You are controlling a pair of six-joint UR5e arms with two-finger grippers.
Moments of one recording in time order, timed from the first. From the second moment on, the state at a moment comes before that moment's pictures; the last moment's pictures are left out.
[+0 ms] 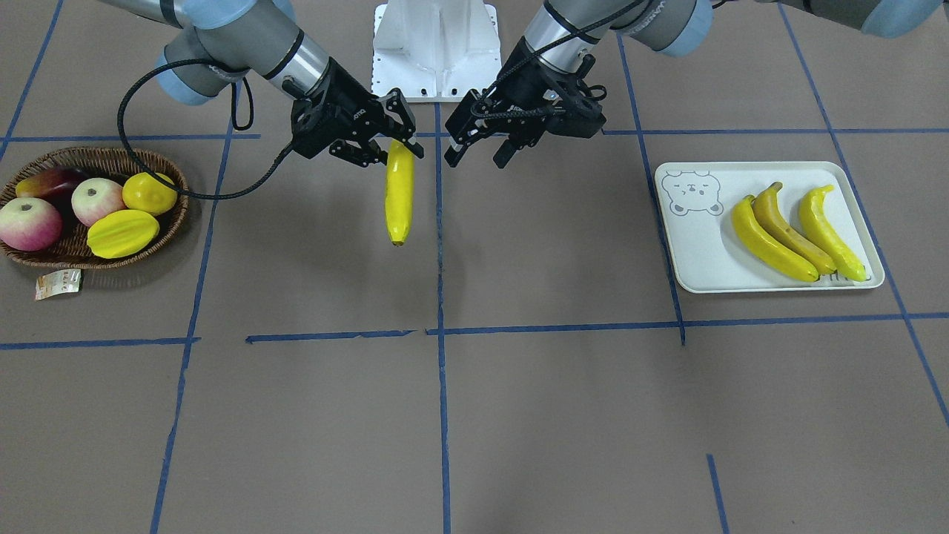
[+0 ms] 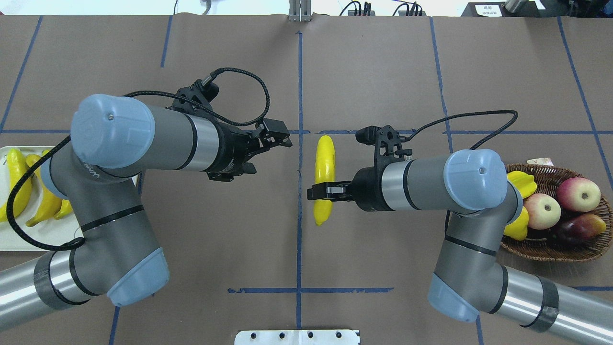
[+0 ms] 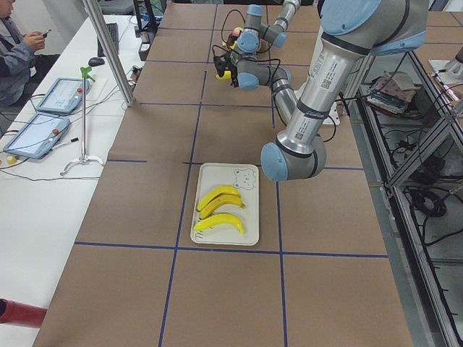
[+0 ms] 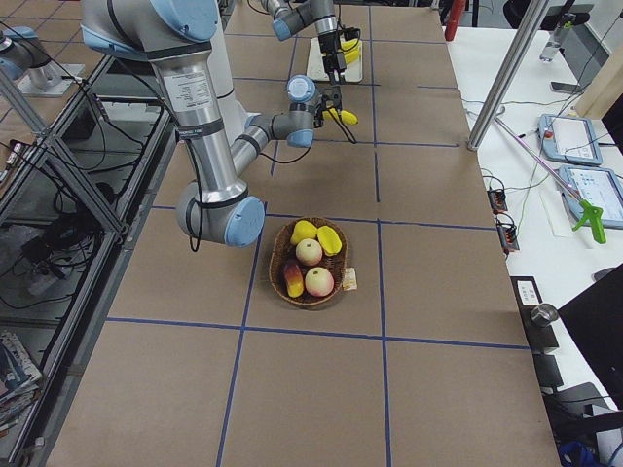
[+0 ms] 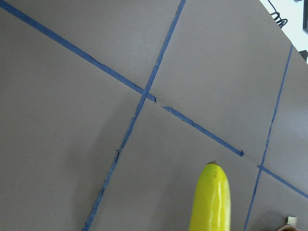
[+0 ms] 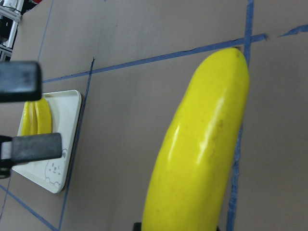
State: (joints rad) left arm -0.55 -2.14 -1.87 -2.06 -1.82 -1.86; right arm 0.44 -1.18 1.81 -0.69 1.82 1.39
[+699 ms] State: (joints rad) left arm -0.55 -2.21 -1.75 -2.10 -1.82 -1.89; right arm 0.41 -1.15 1.81 -0.65 1.77 1.42
